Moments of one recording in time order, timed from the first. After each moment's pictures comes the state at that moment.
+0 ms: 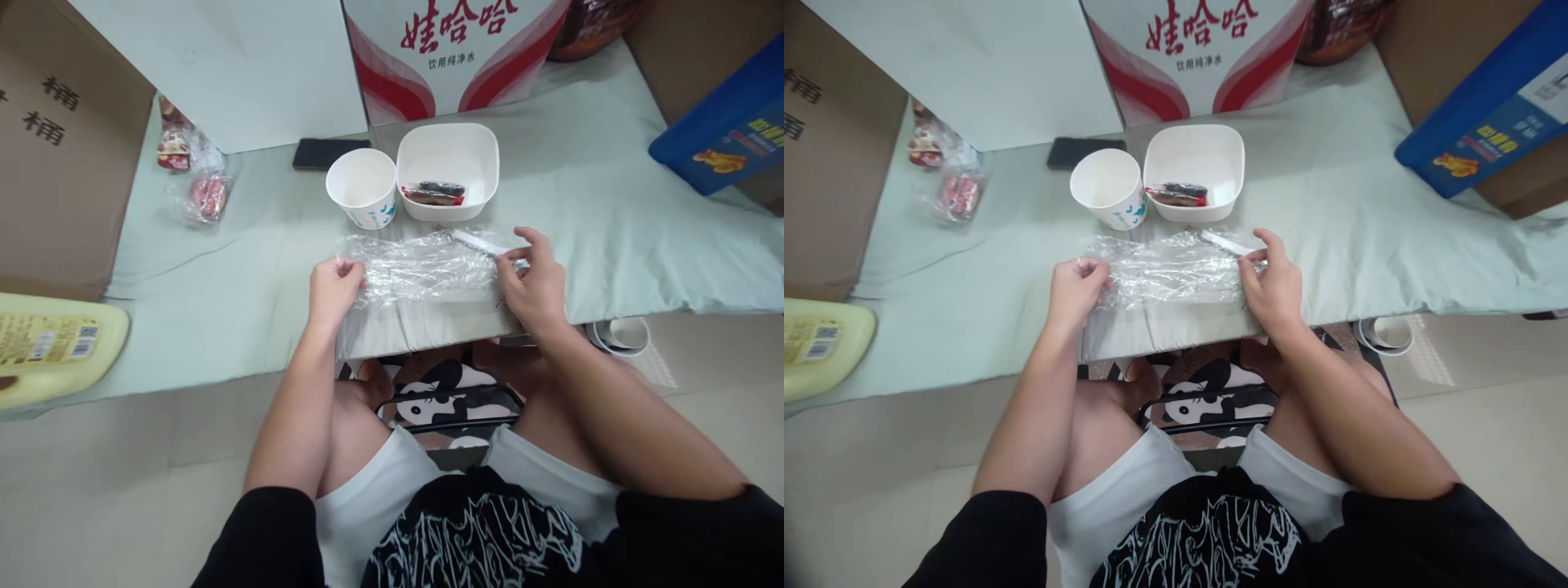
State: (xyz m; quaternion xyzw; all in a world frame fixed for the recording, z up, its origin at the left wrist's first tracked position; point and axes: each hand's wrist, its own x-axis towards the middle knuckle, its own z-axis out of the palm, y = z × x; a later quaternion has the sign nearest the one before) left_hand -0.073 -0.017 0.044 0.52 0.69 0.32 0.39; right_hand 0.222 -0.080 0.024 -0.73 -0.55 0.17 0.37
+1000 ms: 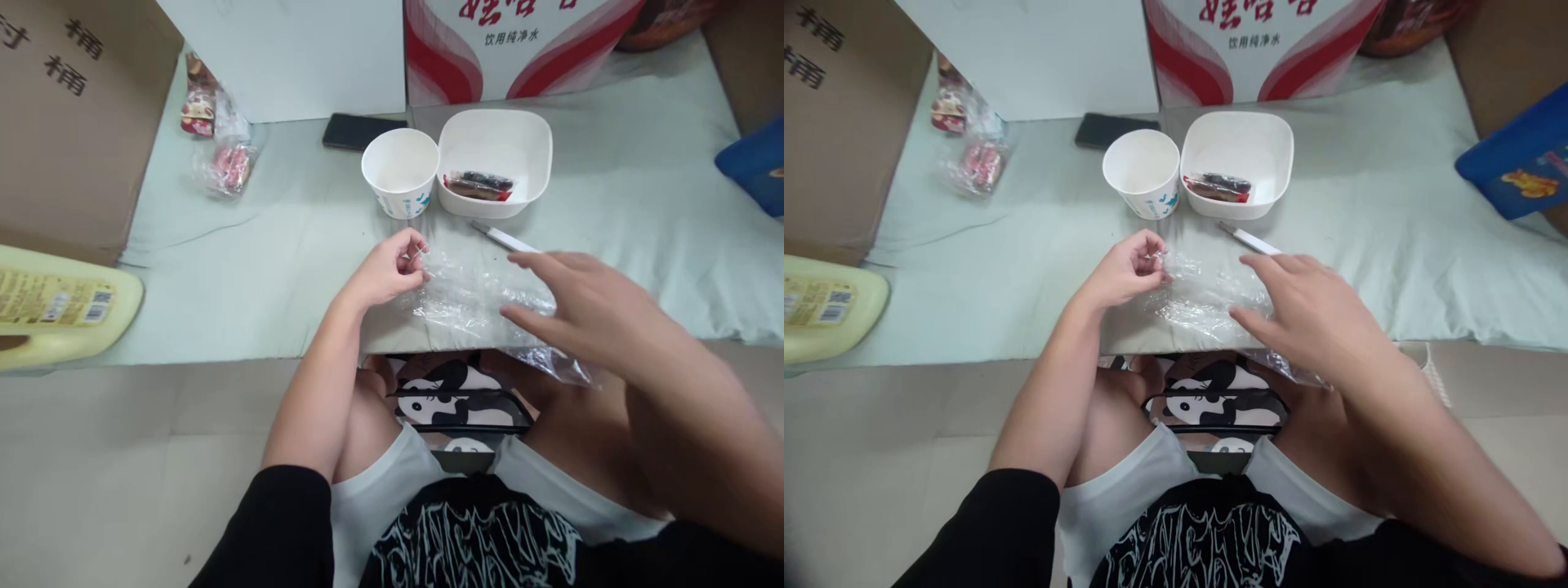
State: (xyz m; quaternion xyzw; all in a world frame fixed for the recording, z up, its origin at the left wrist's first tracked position) left_hand -0.062 -0.005 0.046 0.62 0.40 0.29 0.60; right_hand 0.205 -0.089 0.118 -0.59 -0.79 0.14 0.03
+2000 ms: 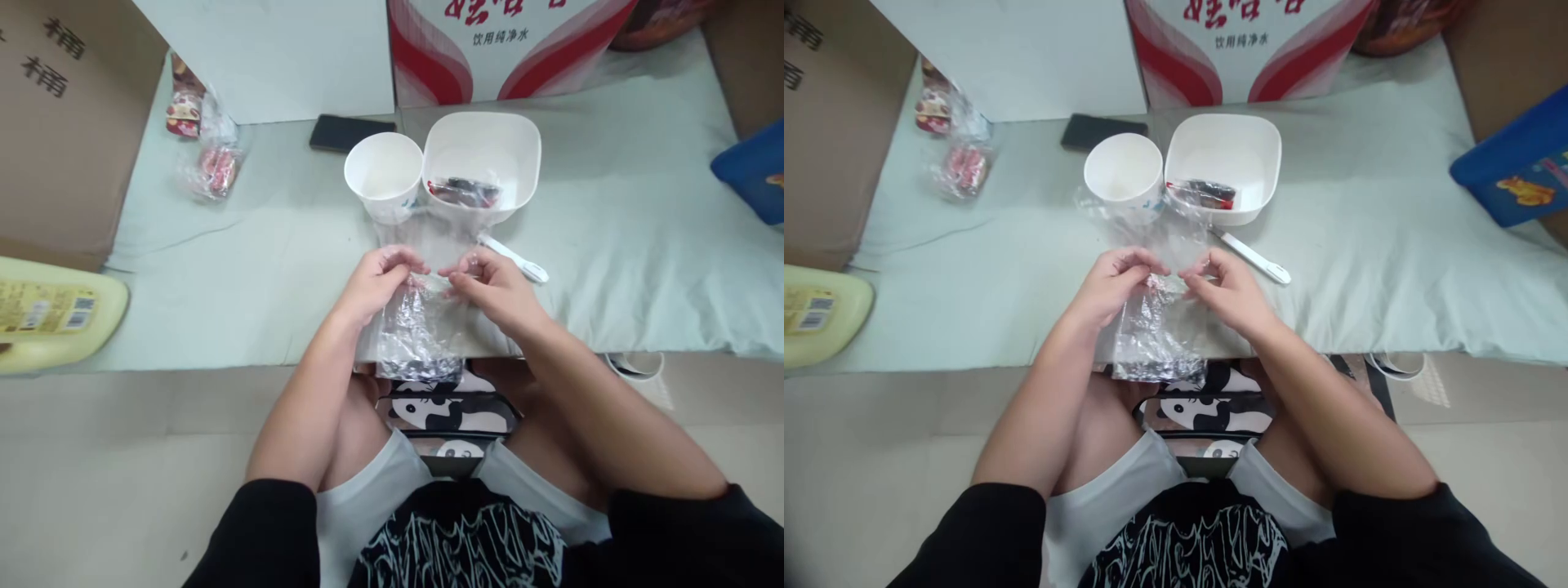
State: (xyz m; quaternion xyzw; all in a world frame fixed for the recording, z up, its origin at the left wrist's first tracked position) left_hand -0.036 -0.017 0.050 0.47 0.50 0.35 0.64; right_hand 0.160 -0.046 0.047 -0.51 -0.46 0.60 0.41
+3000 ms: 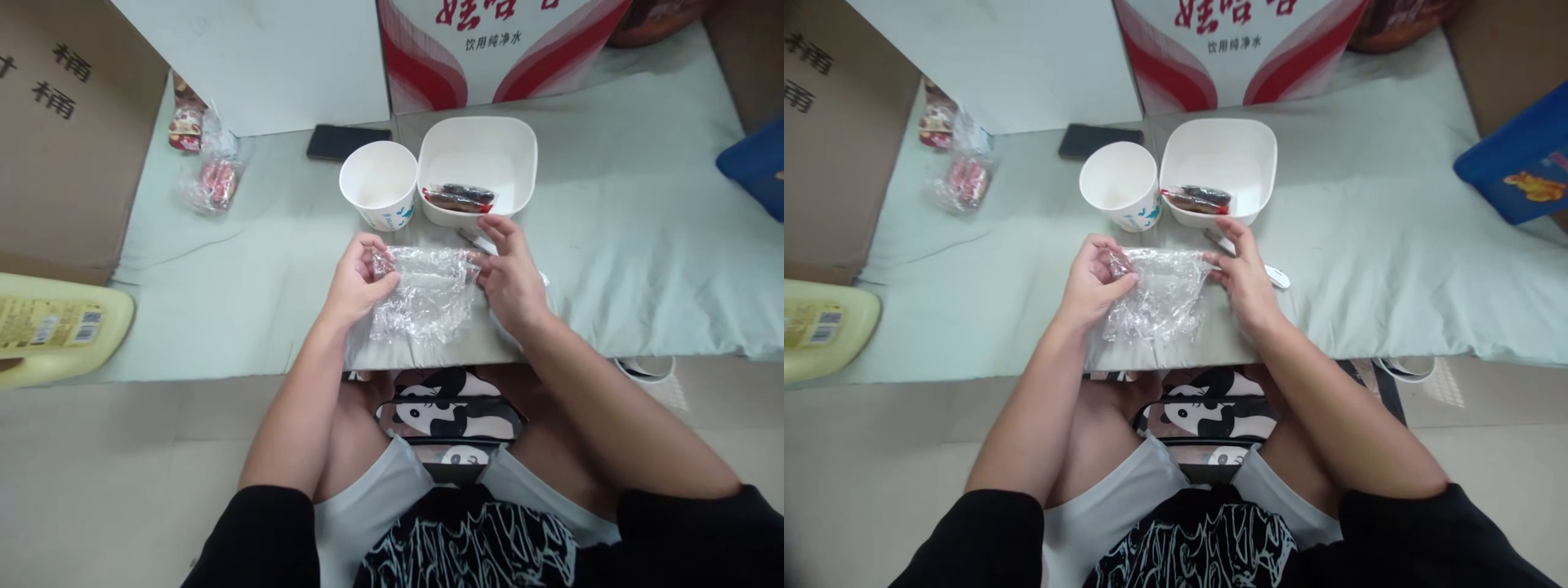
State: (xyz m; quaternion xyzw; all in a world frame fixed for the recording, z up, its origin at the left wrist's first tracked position) left_hand -0.060 -0.006 0.041 0.56 0.45 0.44 0.54; right_hand 0.177 -0.032 0.029 -0.54 -0.47 0.51 0.47
